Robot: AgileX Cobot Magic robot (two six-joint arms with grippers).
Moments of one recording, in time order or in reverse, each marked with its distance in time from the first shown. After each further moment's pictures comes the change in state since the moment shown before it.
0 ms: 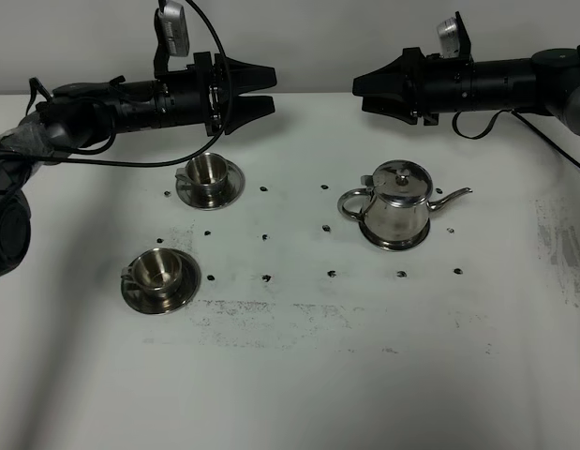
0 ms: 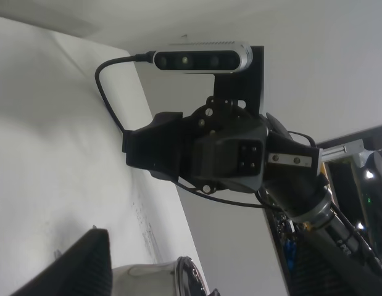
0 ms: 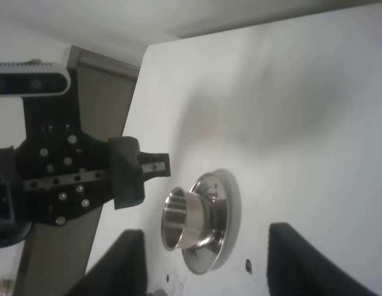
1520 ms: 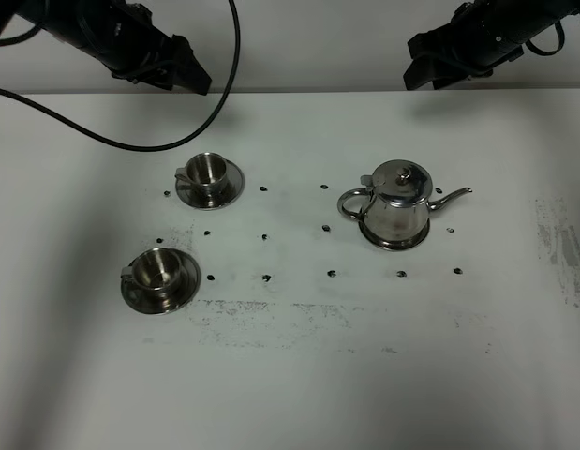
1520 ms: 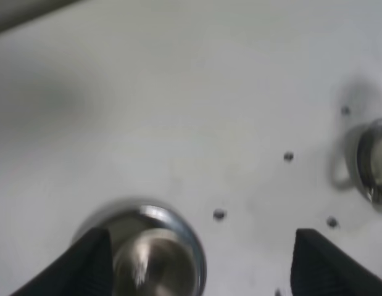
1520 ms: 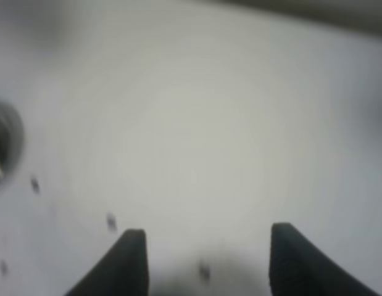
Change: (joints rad) left arm -0.002 -0.430 0.022 1.094 -0.116 -0.250; right arm 0.072 -0.264 -0.102 -0.940 0.009 0.369
